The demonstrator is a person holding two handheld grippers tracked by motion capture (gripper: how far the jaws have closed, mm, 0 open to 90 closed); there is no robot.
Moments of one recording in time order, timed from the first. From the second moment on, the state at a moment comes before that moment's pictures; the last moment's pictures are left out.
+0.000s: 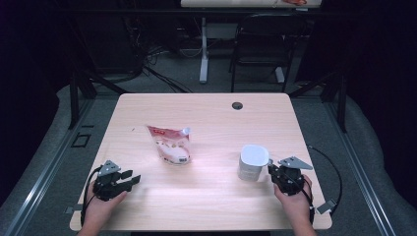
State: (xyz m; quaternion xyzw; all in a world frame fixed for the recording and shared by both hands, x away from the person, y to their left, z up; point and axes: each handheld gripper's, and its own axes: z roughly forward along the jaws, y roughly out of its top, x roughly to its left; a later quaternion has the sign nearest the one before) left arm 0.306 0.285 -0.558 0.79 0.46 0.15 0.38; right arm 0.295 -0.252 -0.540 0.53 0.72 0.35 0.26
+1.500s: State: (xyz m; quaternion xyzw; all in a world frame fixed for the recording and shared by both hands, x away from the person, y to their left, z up) left arm 0.310 0.279 -0.559 0.80 0.45 0.15 0.38; right arm 0.231 -0.219 -0.531 0.43 0.77 0.43 0.20
